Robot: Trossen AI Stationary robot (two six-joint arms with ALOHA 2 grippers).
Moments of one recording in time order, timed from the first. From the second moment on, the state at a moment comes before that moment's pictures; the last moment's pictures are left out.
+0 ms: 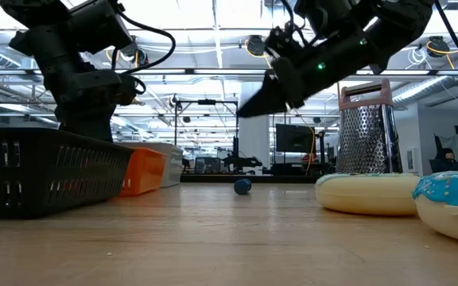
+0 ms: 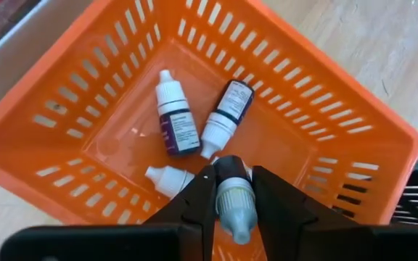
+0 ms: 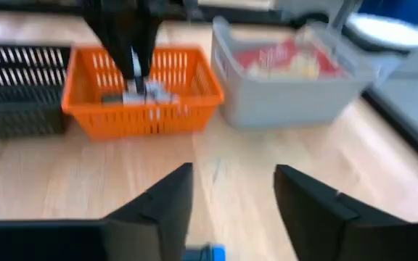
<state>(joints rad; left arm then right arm) -0.04 1.27 0.58 -0.34 -0.08 -0.69 0.02 1.60 0.74 0.45 0.28 -0.02</state>
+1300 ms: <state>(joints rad) 0.00 1.26 0.58 -0.17 -0.03 -0.62 0.07 1.82 0.78 0.15 0.27 0.49</state>
